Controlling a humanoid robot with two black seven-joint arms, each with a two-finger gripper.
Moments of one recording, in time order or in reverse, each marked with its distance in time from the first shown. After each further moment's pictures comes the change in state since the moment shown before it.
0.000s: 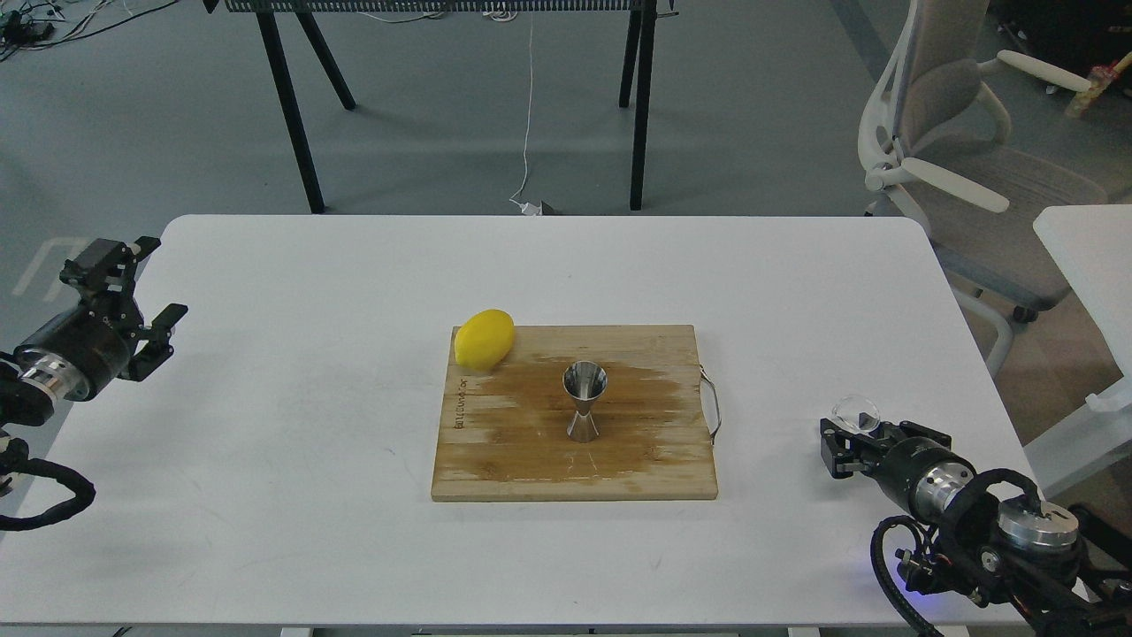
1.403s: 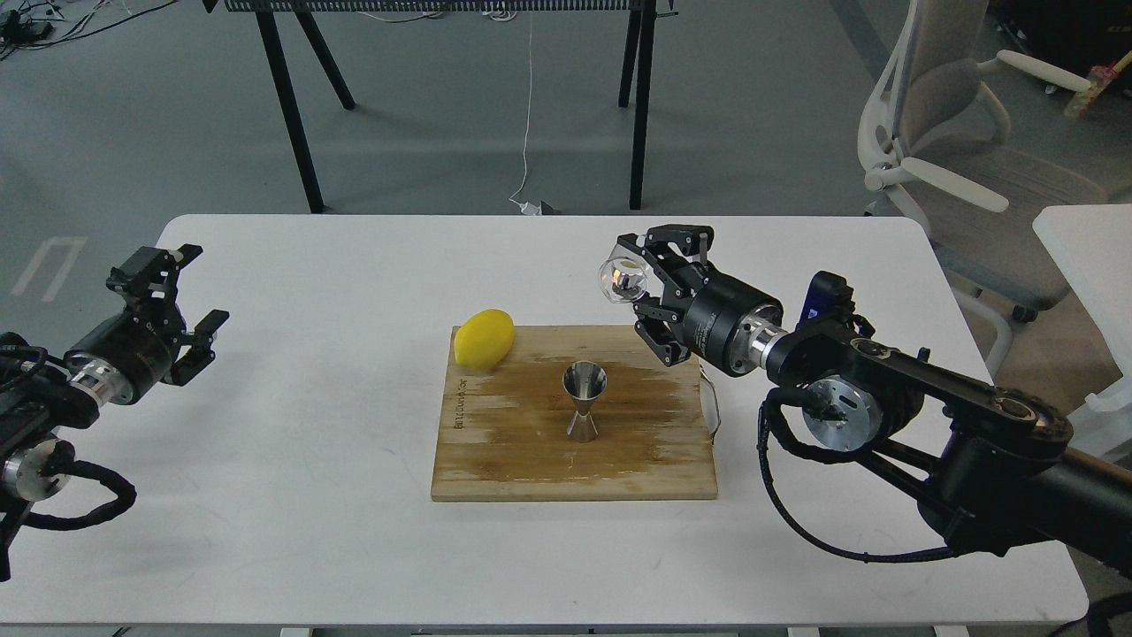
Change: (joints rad) left arm 0.000 -0.060 0.000 0.000 0.000 0.000 0.000; right arm 0.585 0.081 -0.484 0.265 -1.111 -0.082 -0.043
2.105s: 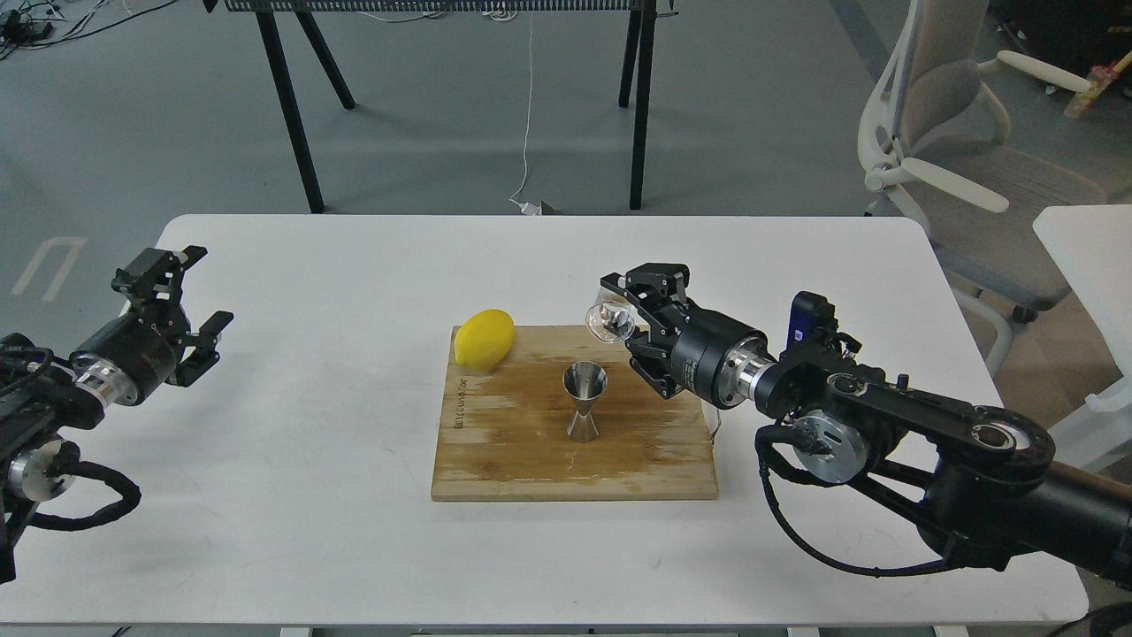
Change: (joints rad) left arm 0.000 -0.011 0.002 0.000 0.000 0.000 0.000; right arm -0.004 0.012 -0.076 0.001 -0.106 0.005 -0.006
